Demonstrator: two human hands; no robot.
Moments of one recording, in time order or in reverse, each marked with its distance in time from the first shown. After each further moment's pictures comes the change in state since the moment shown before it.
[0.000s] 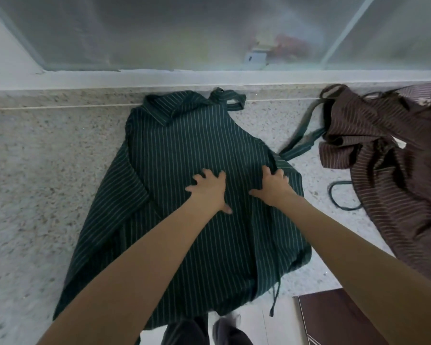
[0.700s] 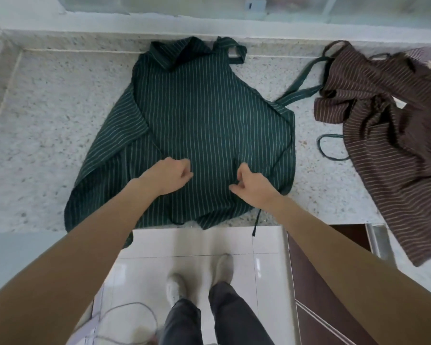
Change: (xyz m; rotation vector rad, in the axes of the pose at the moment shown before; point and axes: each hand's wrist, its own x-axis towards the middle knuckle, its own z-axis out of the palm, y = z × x) left_hand -0.113 -0.046 0.092 -0.154 0.179 0.151; right_hand -0.119 0.048 0.085 0.184 -0.078 -0.431
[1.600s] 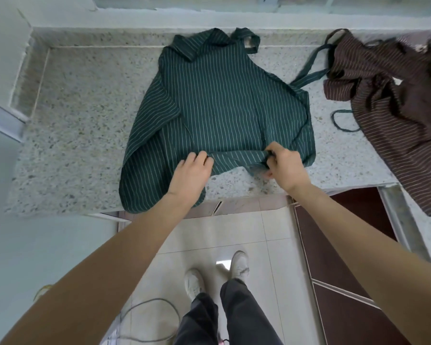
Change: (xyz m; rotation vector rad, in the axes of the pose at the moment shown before) left_hand -0.091 -0.031 0.051 0.402 0.414 0.113; right_hand -0.054 -0.057 0.045 0.064 0.478 0.062
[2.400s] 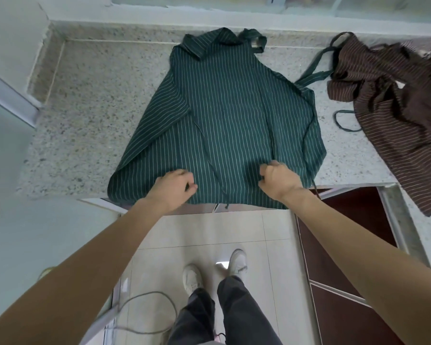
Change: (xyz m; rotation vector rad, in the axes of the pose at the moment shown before) left_hand -0.051 -0.031 0.016 -0.395 -0.372 -0.158; right_hand -0.032 -0.008 0.016 -0.544 -0.313 0.050
